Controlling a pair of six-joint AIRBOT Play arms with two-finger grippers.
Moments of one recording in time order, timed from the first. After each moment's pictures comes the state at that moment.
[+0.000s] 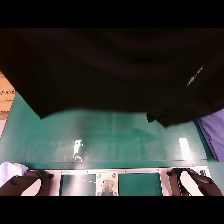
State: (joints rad) left arm -0.09 -0.97 1.97 1.38 -1.08 -1.31; right arm -0.33 -0.83 1.65 -1.14 0.80 1.45
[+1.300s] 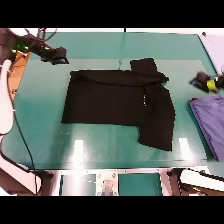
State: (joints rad) left arm 0.02 -1.80 2.03 1.06 -1.42 -1.36; right arm -0.49 -1.33 1.20 -1.11 1.07 1.39
